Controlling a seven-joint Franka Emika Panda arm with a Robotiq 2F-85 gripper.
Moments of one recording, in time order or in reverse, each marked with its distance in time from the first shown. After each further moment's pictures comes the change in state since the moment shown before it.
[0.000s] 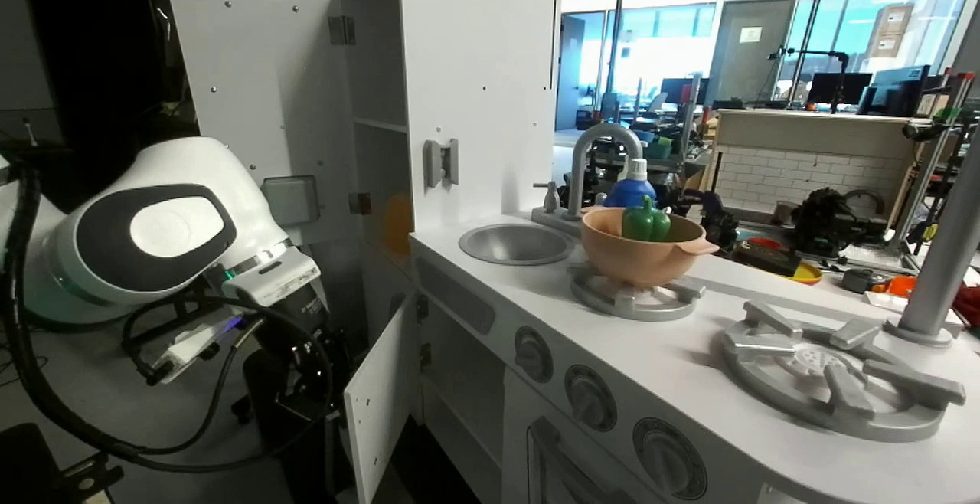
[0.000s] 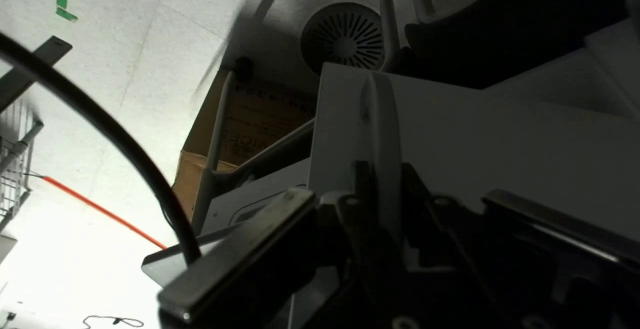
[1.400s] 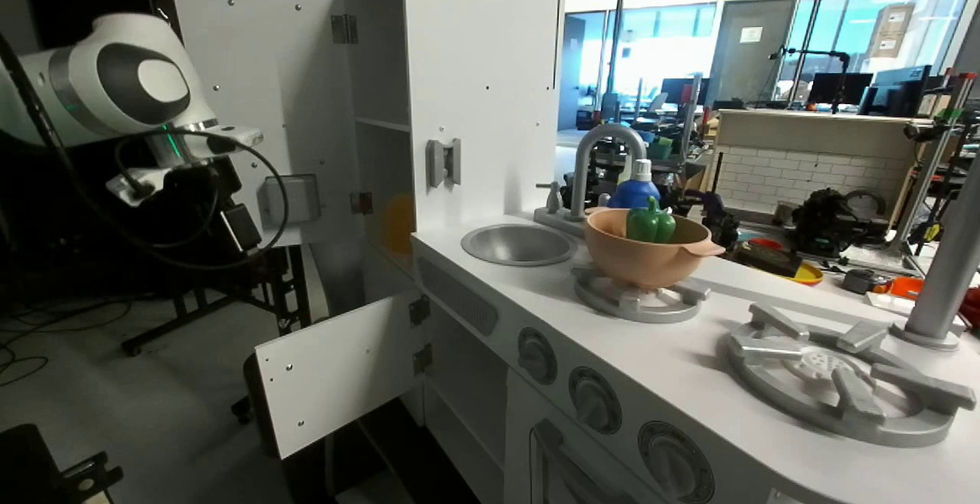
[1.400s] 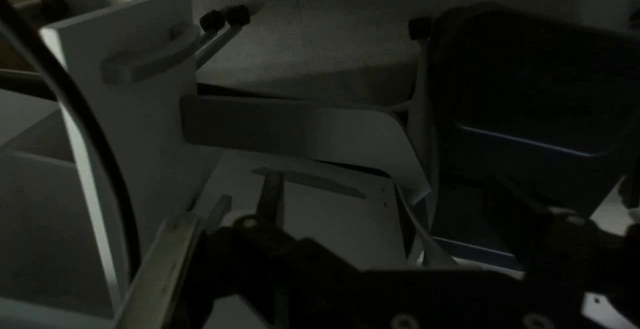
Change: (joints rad) arm -0.256 -0.219 0.467 0.425 -0.351 -0.383 -0.450
